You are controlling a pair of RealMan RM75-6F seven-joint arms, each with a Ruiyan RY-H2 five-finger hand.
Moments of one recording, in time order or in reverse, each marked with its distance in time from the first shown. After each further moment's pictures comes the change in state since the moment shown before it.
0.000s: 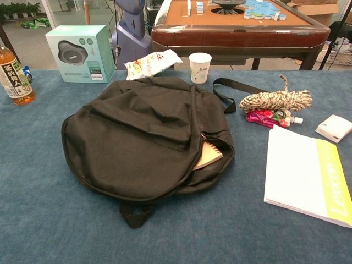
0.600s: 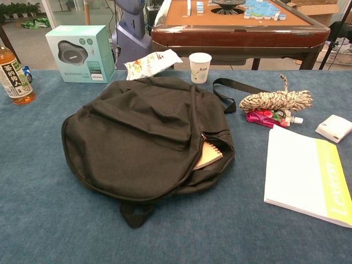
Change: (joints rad) left arm -0.130 0.010 0.003 0.055 0.117 -0.184 -0.085; right arm -0.004 0.073 0.099 -0.064 0.022 0.064 -0.007
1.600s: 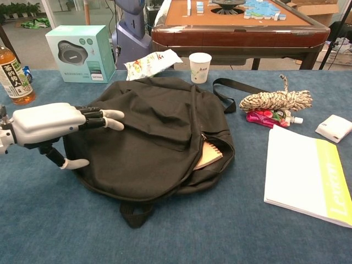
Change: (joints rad) left arm -0.447 -0.367 0.044 0.537 0.291 -0.252 -0.116; right arm -0.045 0.020 0.011 -0.036 0.033 0.001 -0.019
